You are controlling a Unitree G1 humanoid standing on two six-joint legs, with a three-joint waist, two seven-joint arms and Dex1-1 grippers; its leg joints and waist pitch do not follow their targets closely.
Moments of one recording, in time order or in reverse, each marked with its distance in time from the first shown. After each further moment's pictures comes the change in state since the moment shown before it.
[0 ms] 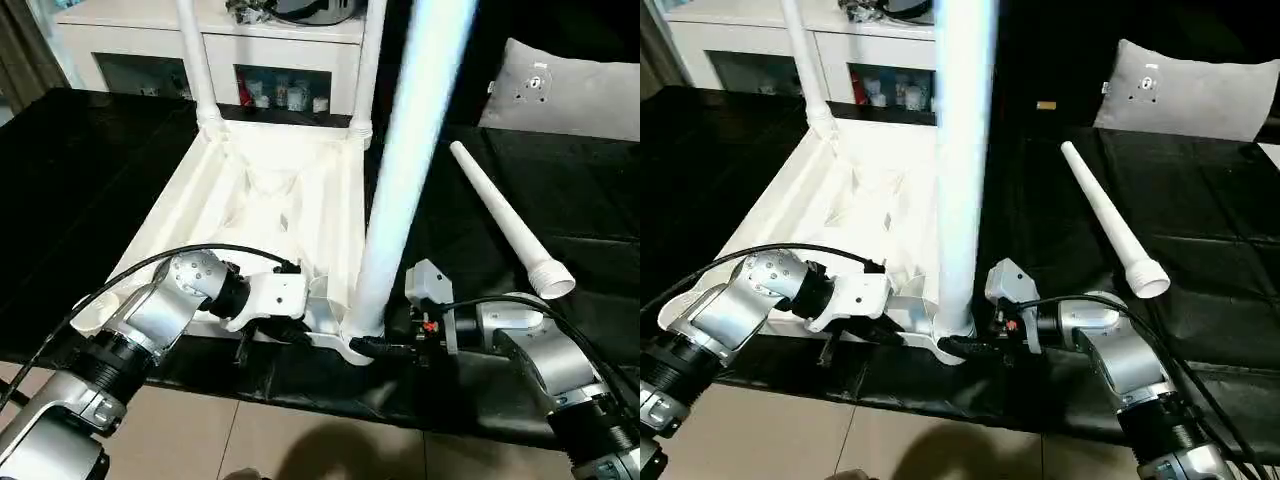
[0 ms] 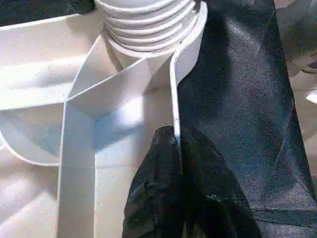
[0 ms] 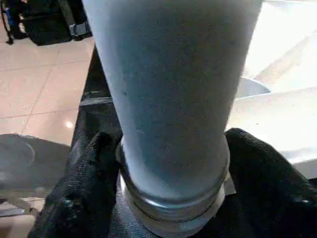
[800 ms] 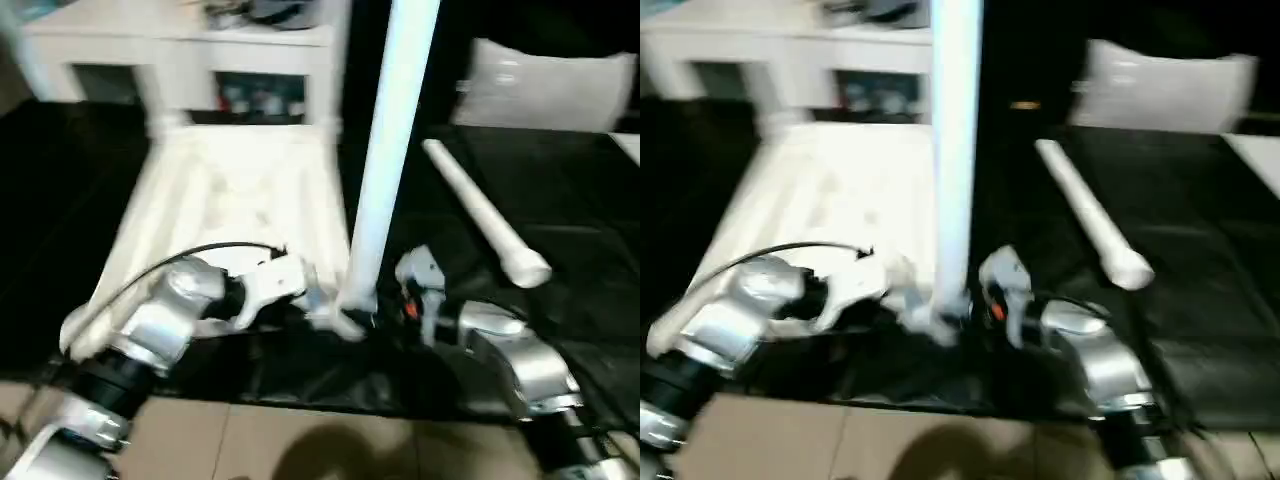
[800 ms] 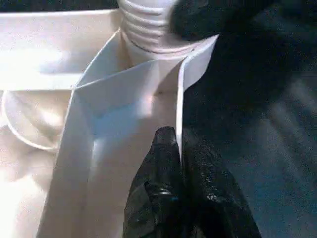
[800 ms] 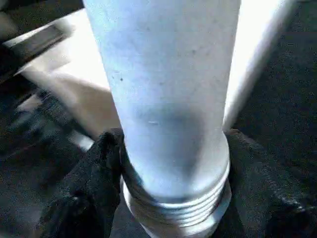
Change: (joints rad) left arm 0.089 -0.195 0.144 -0.142 0.037 0.509 0.364; right arm 0.008 0.288 -0.149 0.032 -0.049 0.163 -0.528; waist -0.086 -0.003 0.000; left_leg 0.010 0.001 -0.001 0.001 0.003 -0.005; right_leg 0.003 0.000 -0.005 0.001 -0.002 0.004
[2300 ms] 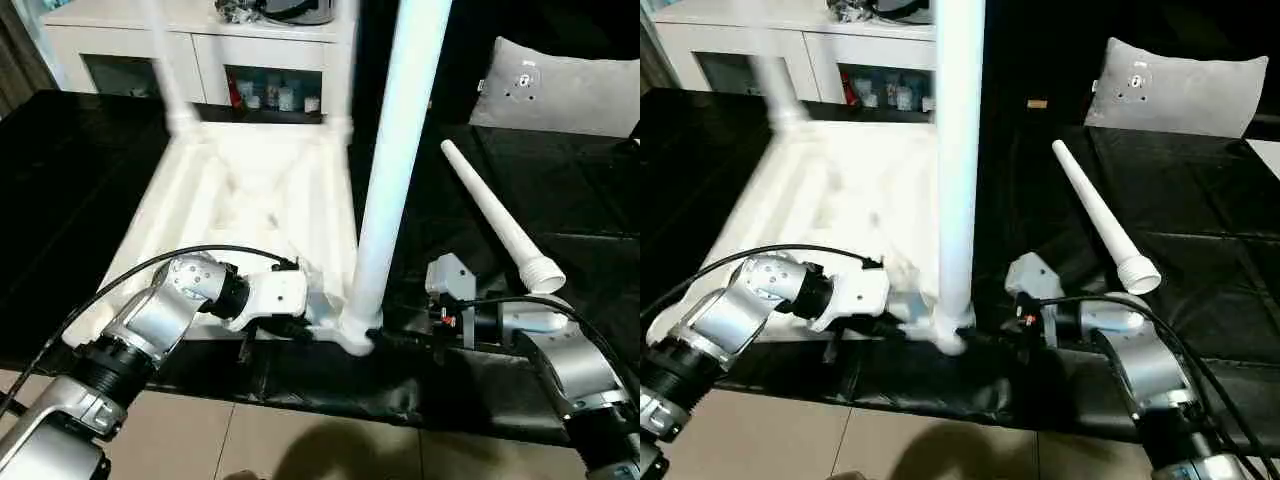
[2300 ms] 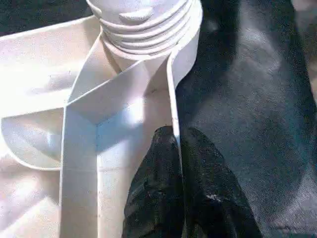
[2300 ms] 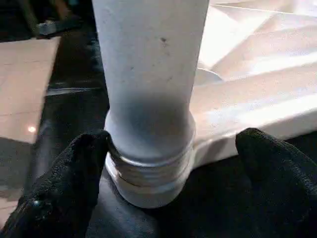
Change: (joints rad) left arm -0.075 0.190 -0.140 0.136 -0.011 -0.514 -0.326; right arm 0.018 -0.313 0.085 -0.031 0.029 -0.229 0.492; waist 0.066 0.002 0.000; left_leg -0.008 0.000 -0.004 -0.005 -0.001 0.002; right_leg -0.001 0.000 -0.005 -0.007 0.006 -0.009
